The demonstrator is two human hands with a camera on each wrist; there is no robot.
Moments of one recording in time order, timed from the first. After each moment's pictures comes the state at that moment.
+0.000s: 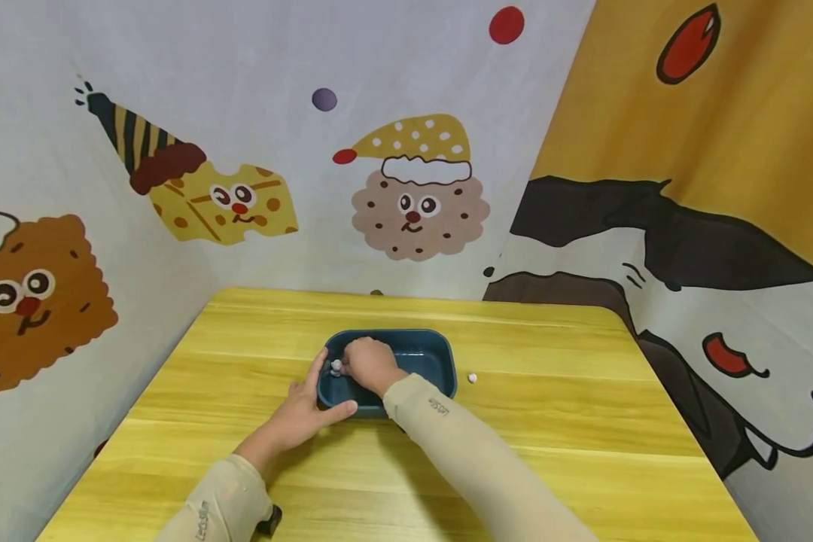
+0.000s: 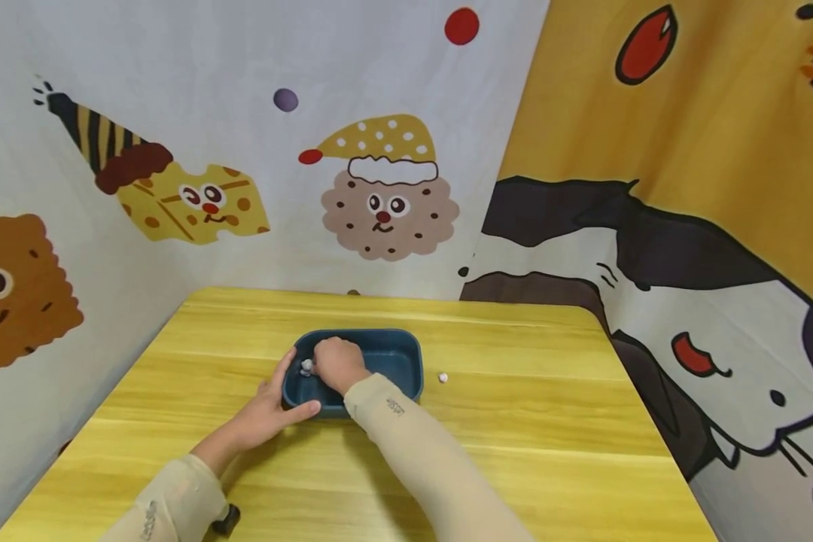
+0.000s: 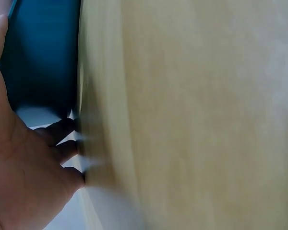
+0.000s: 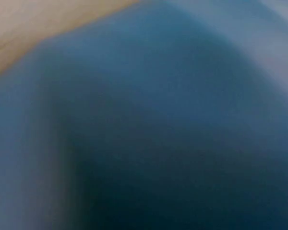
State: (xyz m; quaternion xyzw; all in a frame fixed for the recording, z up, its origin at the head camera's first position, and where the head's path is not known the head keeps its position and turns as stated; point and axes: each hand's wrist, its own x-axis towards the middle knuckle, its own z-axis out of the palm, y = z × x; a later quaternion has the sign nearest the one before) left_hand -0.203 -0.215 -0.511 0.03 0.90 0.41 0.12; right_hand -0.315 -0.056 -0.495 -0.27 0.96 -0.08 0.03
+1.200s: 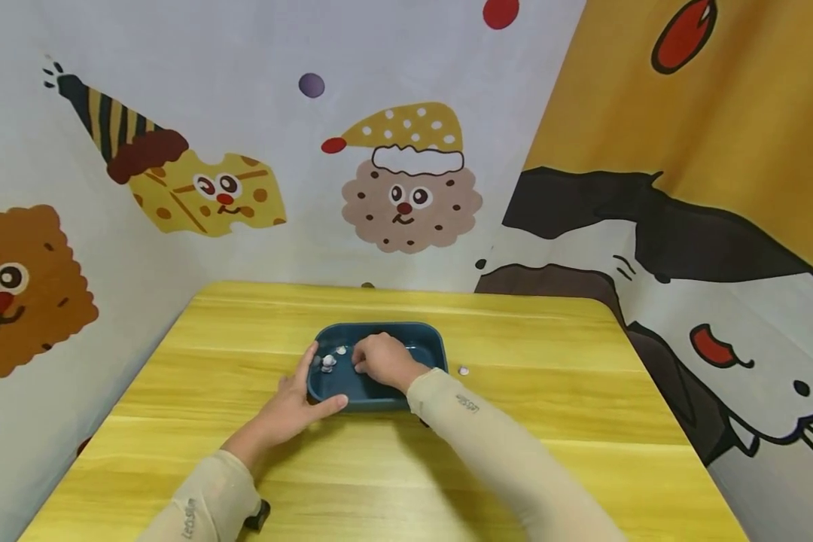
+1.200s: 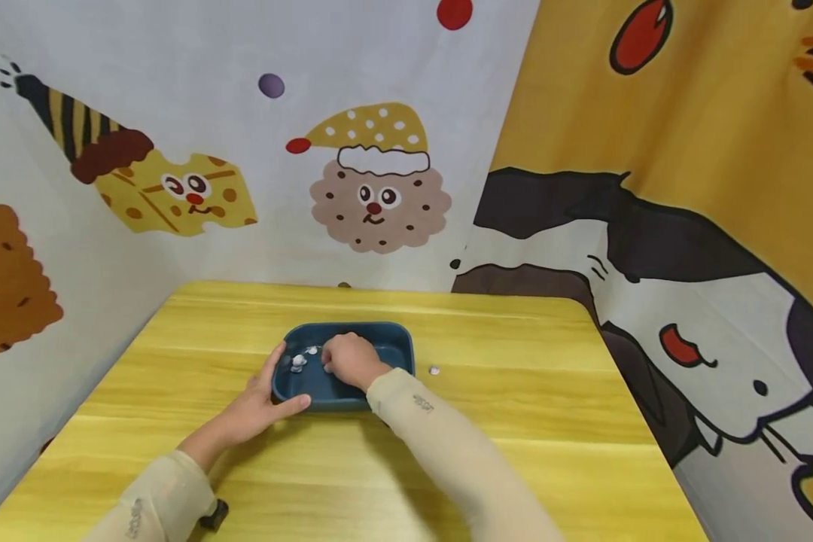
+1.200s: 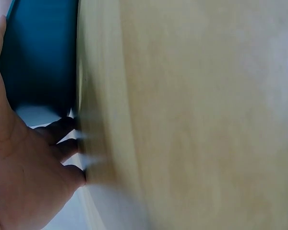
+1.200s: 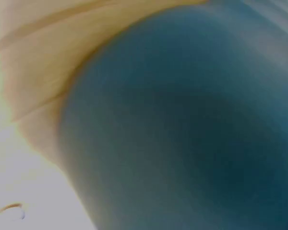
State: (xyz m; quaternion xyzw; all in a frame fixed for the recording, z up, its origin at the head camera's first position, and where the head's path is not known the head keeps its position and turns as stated) left_hand -0.208 -0.218 -0.513 0.03 0.90 0.41 0.14; right_hand -0.313 -0.005 -0.488 -0.30 0.94 -0.15 0.08
